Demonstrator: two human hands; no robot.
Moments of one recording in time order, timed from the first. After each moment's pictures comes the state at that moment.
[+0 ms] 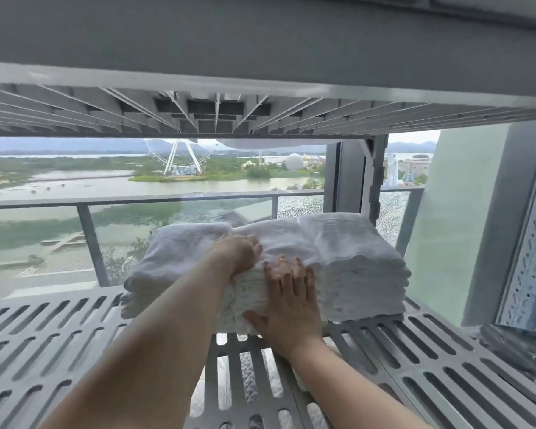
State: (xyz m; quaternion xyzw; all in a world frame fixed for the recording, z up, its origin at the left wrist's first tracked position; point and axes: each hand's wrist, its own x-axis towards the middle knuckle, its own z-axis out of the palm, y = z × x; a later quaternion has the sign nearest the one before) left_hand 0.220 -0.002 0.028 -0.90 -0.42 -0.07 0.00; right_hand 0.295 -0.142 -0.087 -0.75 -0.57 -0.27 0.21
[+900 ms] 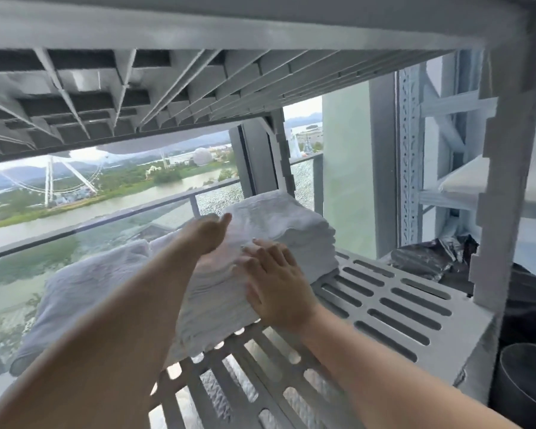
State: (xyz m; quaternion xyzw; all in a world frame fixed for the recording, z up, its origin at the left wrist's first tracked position) left_hand 0.314 0.010 0.044 -0.93 -0.33 -0.15 -0.09; right_hand 0.337 -0.195 -0.060 -0.69 -0.56 -0.36 0.29
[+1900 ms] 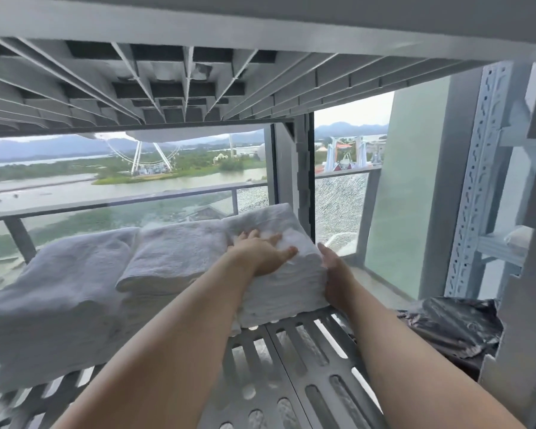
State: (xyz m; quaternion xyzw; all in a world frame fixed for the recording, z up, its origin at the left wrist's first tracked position) left_hand 0.408 -0.096 0.014 -0.92 -0.39 -0.02 -0.07; right_hand 0.554 -0.198 -0.065 -0.46 -0.25 0.44 0.73
